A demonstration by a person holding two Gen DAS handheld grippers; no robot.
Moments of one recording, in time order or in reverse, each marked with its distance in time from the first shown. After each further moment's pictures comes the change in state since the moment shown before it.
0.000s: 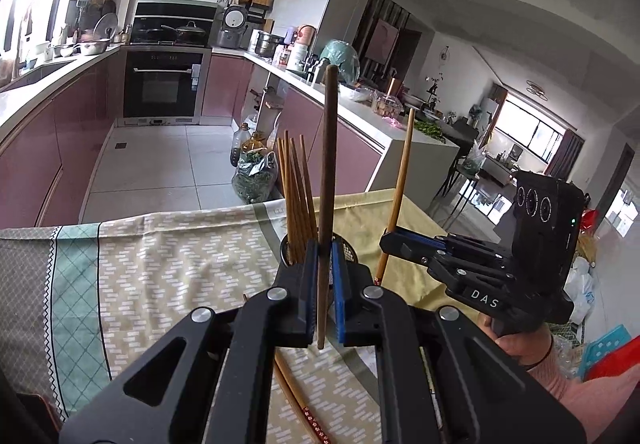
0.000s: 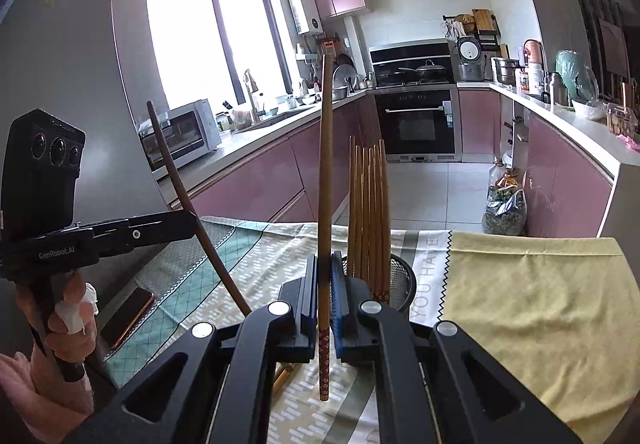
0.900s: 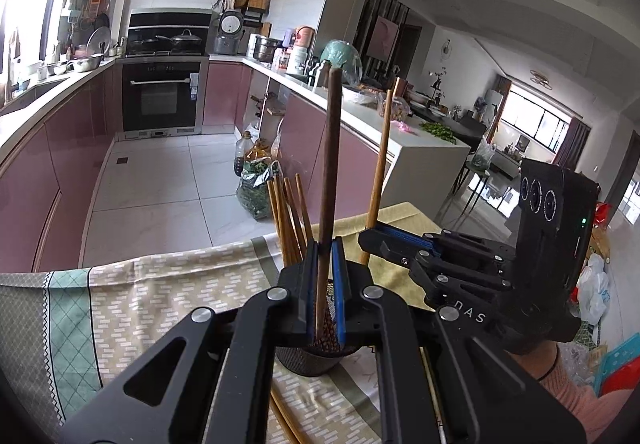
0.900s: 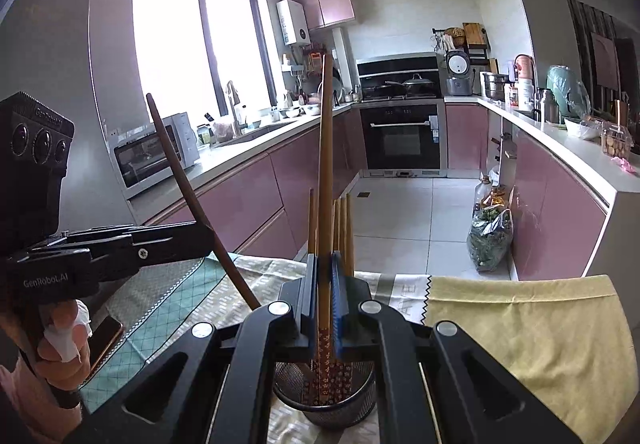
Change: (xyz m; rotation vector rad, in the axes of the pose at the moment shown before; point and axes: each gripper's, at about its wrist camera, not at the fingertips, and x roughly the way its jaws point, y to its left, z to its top) left arm 0.052 -0.022 0.044 0.055 0.025 0.035; right arm 0.045 -0.026 0.034 -0.011 -0.022 -0.065
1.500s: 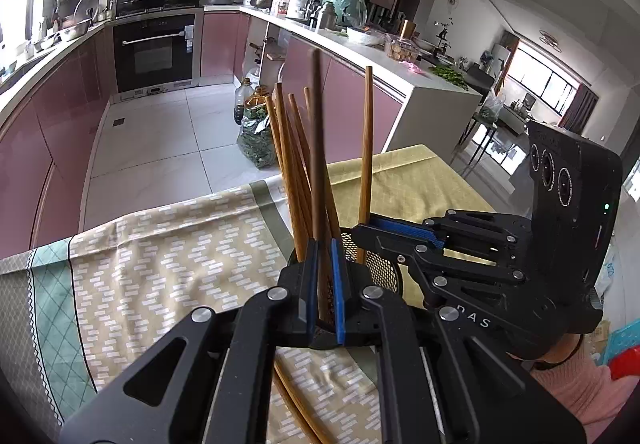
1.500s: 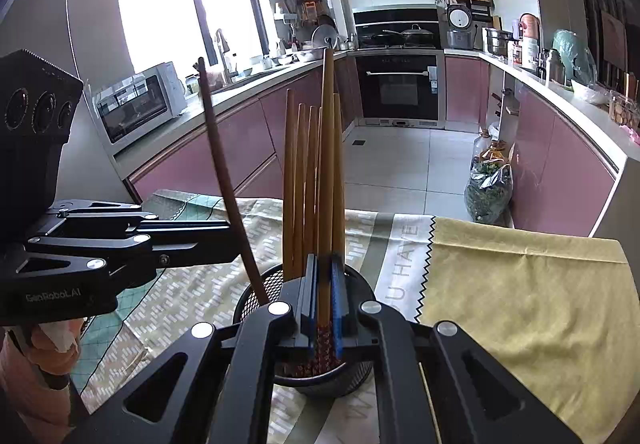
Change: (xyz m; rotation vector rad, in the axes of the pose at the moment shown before) left arm 0.070 0.026 -0.020 0.008 0.200 0.012; right arm 0.034 -0.003 -0.028 0.003 0.183 -0.021
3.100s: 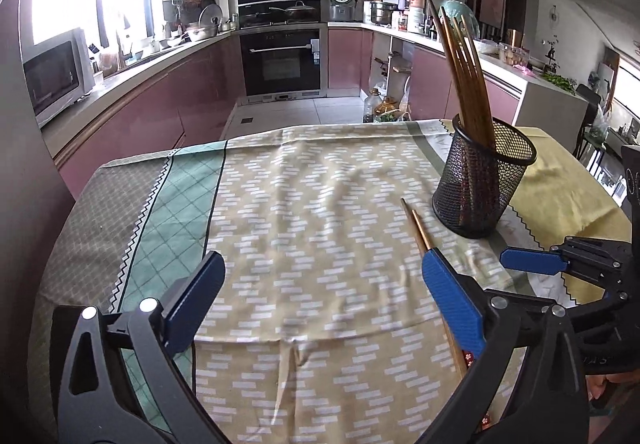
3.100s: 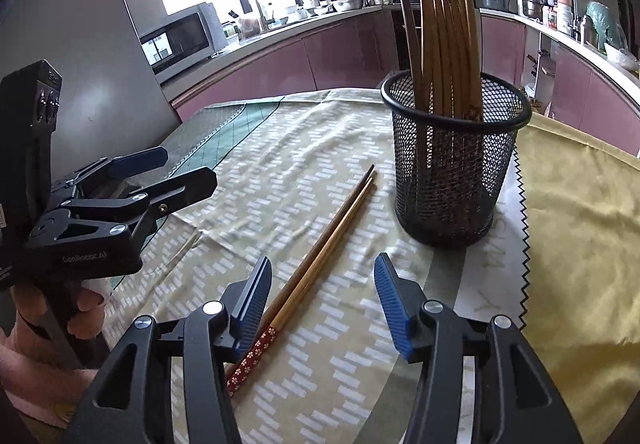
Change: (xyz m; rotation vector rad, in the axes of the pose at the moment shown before) left arm -0.054 0.043 -0.153 -0.104 -0.101 0.474; right arm 0.006 0.074 -0.106 -0.028 0.168 0.104
